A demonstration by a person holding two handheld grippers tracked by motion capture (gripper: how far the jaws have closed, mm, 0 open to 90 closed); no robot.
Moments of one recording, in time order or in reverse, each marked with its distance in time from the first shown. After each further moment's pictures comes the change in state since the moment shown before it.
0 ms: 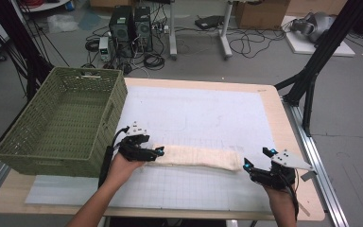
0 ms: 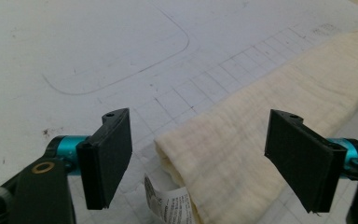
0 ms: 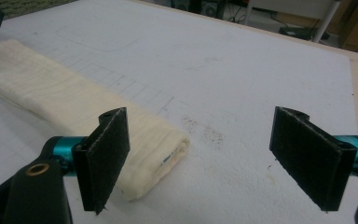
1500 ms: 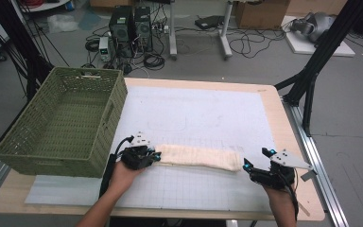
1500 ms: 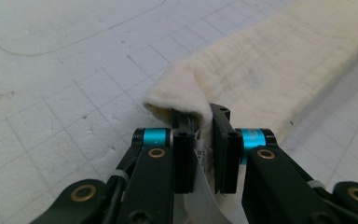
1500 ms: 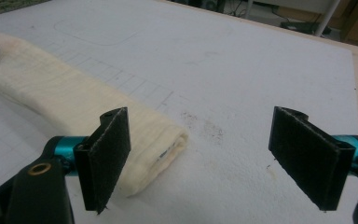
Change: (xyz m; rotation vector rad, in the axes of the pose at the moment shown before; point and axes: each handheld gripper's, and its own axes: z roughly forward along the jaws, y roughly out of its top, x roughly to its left) left arm -0.006 -0.025 0.009 0.056 -0.051 0.062; right arm -0.001 -0.001 0.002 0.021 0.001 0.005
